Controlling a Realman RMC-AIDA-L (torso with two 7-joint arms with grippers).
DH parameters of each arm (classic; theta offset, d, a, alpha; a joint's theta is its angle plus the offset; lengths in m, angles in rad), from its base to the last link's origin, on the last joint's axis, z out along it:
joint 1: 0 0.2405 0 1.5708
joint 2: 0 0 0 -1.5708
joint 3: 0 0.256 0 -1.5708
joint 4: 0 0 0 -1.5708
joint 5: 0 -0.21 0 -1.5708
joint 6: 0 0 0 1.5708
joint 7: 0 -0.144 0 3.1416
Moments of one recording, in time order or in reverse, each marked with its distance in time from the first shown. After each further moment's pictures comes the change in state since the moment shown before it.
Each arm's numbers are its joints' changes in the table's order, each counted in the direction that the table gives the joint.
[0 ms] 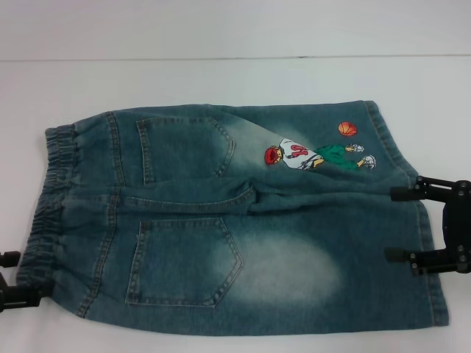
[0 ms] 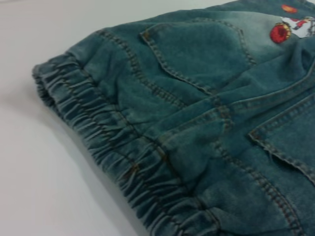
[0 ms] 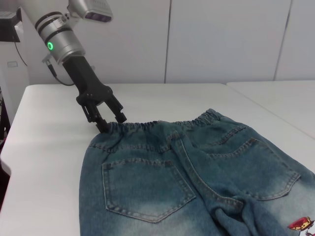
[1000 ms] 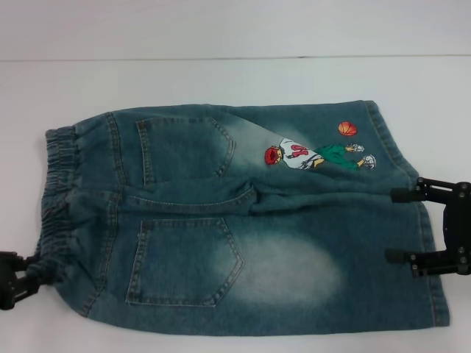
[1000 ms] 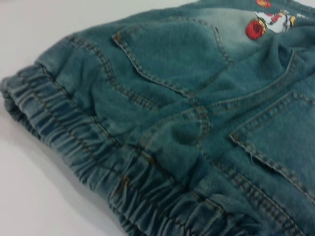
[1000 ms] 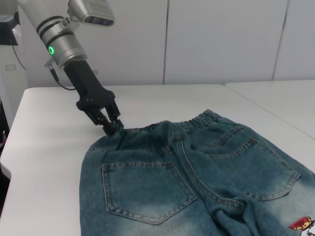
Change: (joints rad) left arm -0.020 -0.005 0.029 -0.022 0.005 0.000 -0.030; right arm -0.009 -0.006 0.003 -0.011 -0.003 0.006 -0.011
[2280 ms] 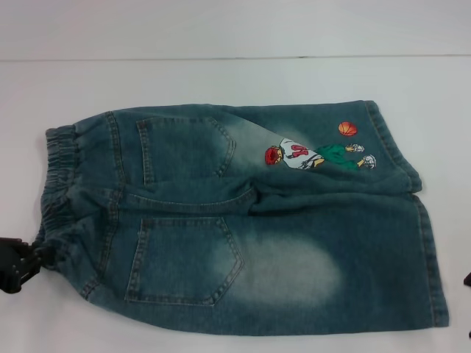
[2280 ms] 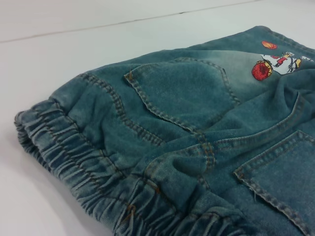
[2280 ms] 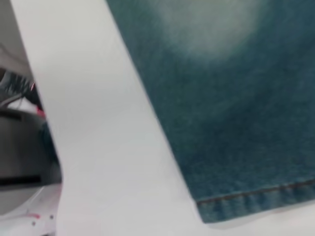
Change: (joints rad) left arm 0.005 0.003 -0.010 -0.023 0.088 0.021 0.000; right arm 0.227 -0.059 -0.428 -0.430 0.769 0.201 -0.799
